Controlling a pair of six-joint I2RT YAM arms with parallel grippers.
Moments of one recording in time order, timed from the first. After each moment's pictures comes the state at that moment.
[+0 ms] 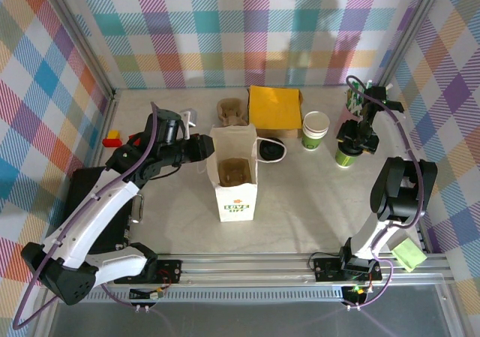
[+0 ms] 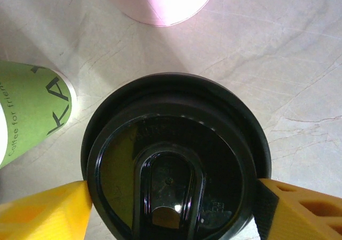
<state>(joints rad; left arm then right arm) -0.53 1.14 1.26 -0.76 0.17 -0.60 -0.14 1.75 1.50 -1.04 -0.01 0.30</state>
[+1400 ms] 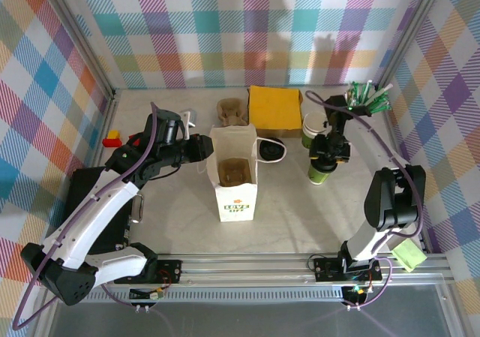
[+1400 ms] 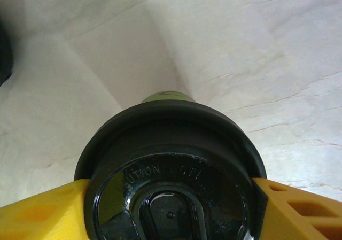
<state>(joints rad) -0.53 1.14 1.26 -0.77 0.16 -0.59 0.18 1.66 1.41 -1.17 0.01 0.29</state>
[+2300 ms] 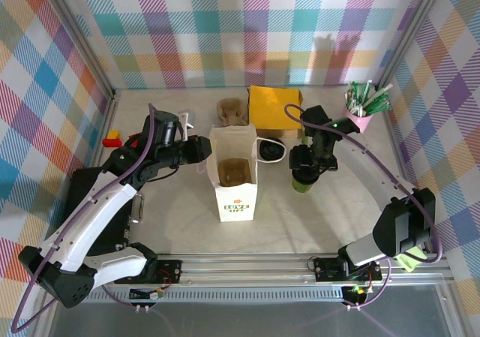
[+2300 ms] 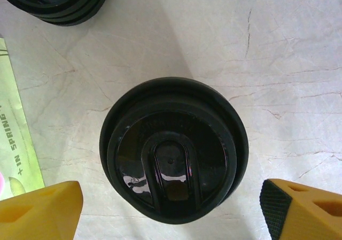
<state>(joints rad) -0.53 1.12 1.26 -0.79 0.16 -0.59 0.41 1.47 1.32 -1.17 0.04 0.41</state>
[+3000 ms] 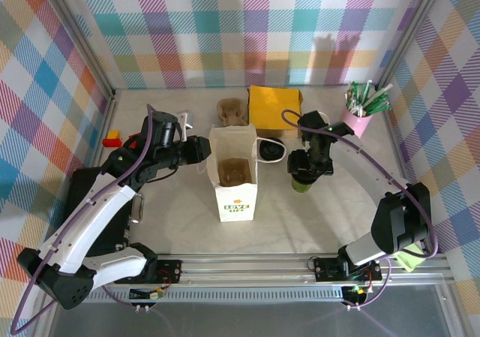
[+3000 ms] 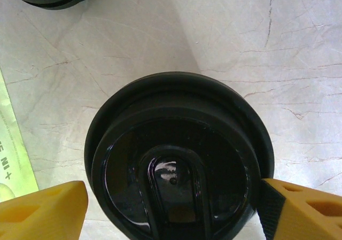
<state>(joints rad) -0.53 1.11 1.26 -0.79 0.16 -0.59 0.41 1.50 1.25 -1.11 0.01 0.41</state>
